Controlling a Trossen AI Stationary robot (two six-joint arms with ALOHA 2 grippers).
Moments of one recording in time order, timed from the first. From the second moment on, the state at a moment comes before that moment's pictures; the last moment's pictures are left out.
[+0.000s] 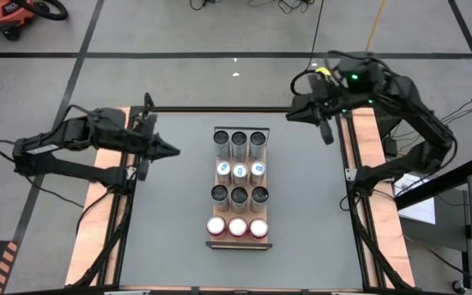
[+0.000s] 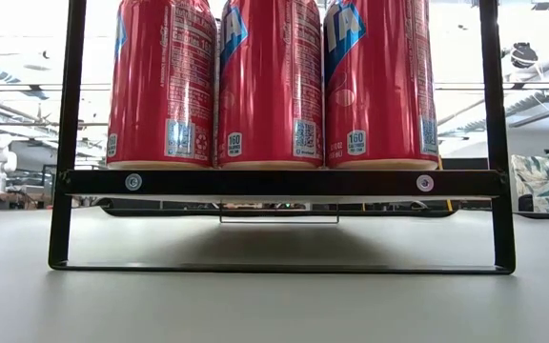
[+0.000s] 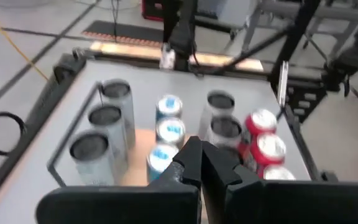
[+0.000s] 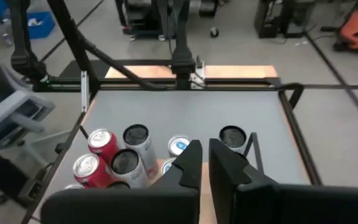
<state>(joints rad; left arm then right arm) 0.09 0.89 1.26 -0.76 0.12 -0.07 -0.41 1.32 1.92 -1.02 -0.49 -0.17</state>
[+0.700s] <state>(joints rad) 0.09 0.50 0.79 -0.54 0.05 -0.07 -0.36 1.05 1.70 -0.98 -0.34 -0.12</state>
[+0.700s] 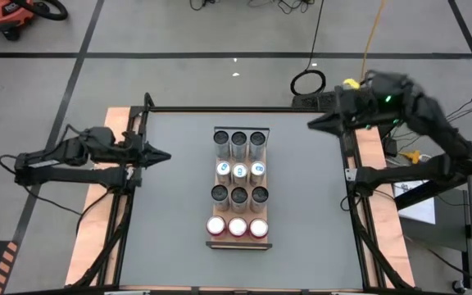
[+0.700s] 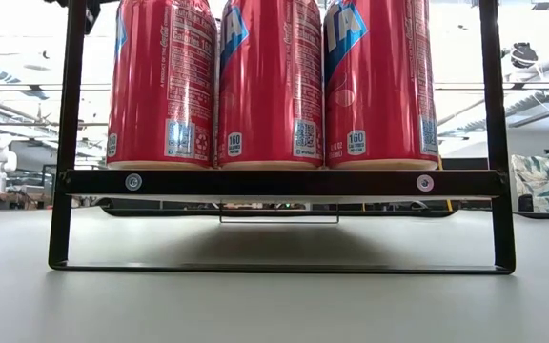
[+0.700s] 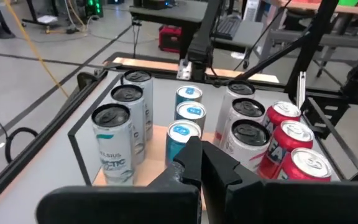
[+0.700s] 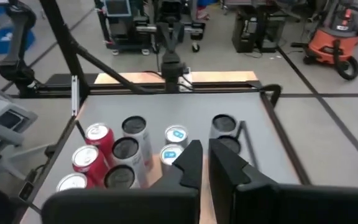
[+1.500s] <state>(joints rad) 0.09 0.33 0.23 -0.27 -0.04 -0.02 -0.08 0.74 0.34 0.30 -0.12 -0.03</state>
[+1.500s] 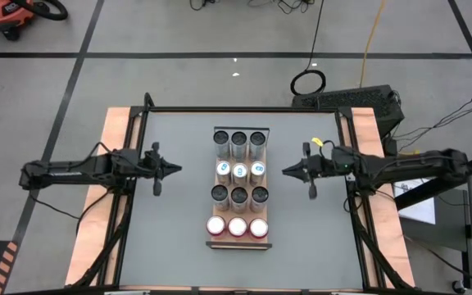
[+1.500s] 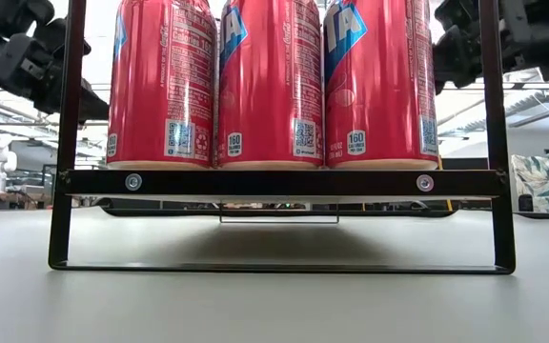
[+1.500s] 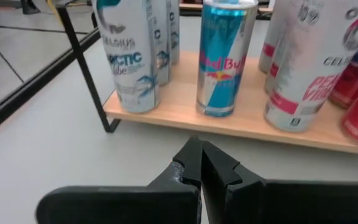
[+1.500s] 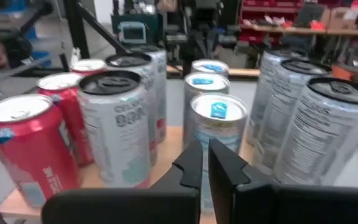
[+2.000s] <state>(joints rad) 0.09 0.14 0.17 -0.27 -0.05 0.04 0.02 0.74 0.28 0.46 -0.02 -0.01</state>
